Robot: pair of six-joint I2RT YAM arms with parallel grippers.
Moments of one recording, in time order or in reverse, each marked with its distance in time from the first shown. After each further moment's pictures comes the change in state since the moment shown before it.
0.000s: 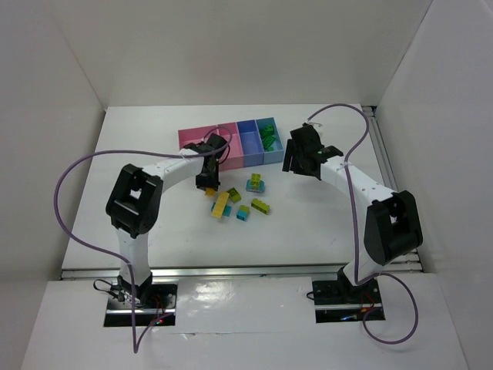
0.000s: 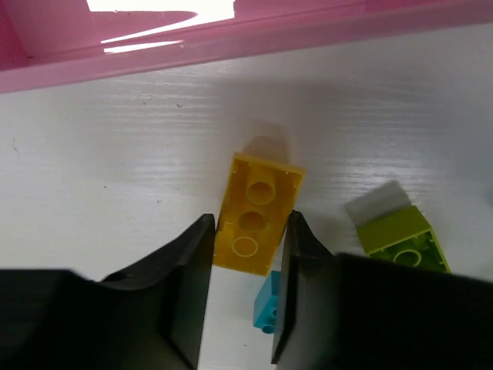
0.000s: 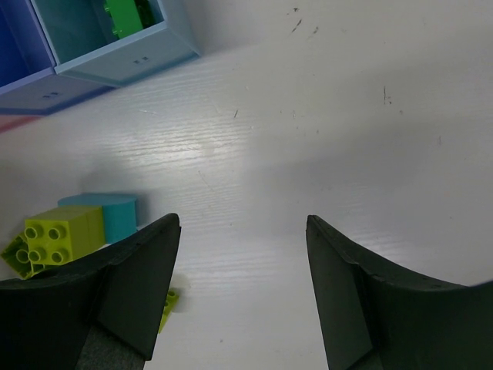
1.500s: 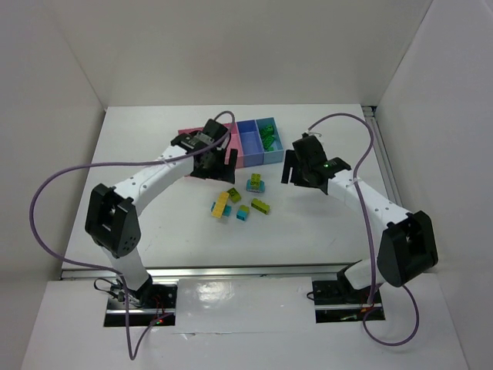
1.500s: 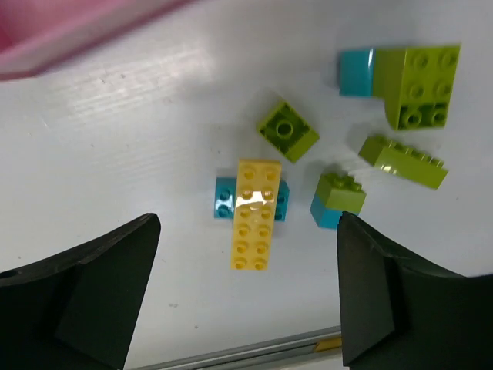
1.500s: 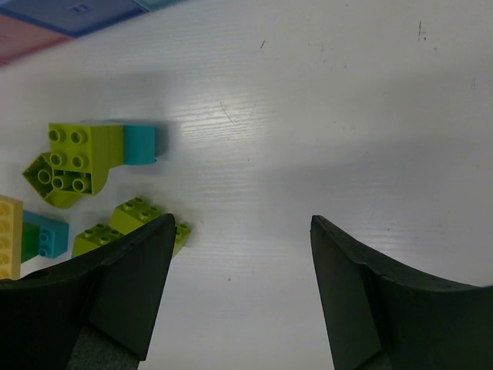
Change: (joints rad) left arm -0.054 -0.209 0.126 -0.155 0.120 0.135; right arm 0.051 -0.170 -0.117 -0.052 -0.063 0.028
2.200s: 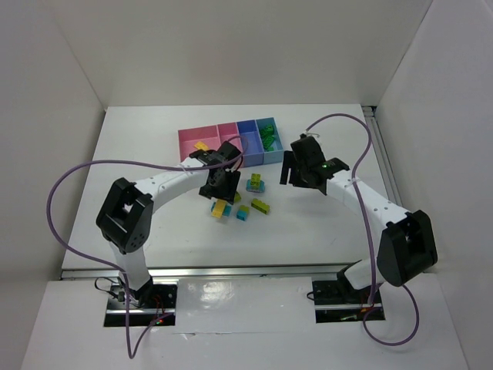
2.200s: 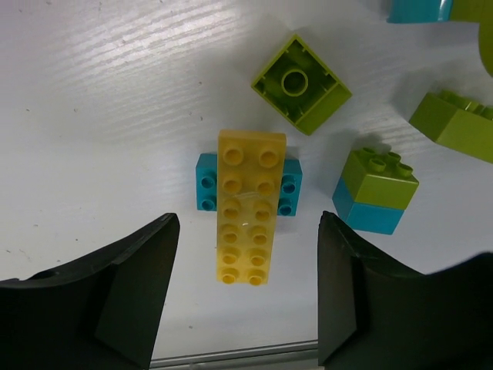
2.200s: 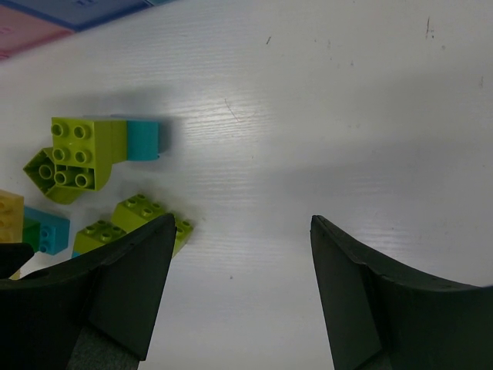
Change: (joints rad) left arm -0.104 0.052 -0.169 0.049 -0.037 -0.035; right arm 0.014 0.005 0.000 0.000 0.000 0.000
